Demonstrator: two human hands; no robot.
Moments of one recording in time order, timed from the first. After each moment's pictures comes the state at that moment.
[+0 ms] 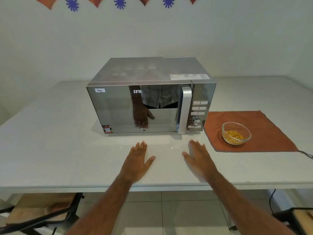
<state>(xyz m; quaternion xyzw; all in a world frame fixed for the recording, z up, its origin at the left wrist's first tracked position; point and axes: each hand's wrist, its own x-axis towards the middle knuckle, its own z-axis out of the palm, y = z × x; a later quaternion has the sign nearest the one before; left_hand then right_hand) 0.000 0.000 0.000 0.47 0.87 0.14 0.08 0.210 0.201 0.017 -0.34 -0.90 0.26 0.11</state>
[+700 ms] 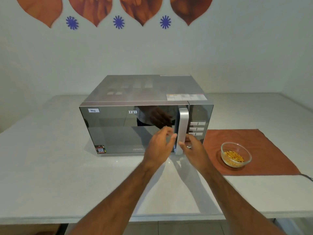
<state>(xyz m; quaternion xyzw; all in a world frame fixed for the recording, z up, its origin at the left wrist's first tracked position) 0.027 0.133 0.122 0.44 0.77 0.46 0.06 0.147 0.247 0.096 -0.31 -0.80 0.45 0.26</state>
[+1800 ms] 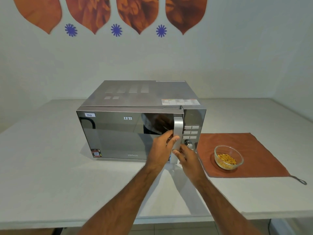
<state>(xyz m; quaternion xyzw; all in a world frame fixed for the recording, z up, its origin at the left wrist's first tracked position) 0.054 0.140 0.141 0.43 0.72 0.52 0.12 0.164 0.230 0.080 -0.29 -0.80 0.45 0.28</state>
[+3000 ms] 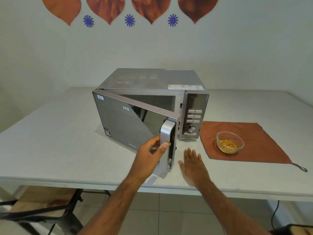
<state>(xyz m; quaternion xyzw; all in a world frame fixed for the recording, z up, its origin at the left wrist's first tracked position) 0.115 0.011 0.129 0.36 0.72 0.57 0.16 0.213 0.211 -0.008 -0.31 -0.95 0.08 0.00</state>
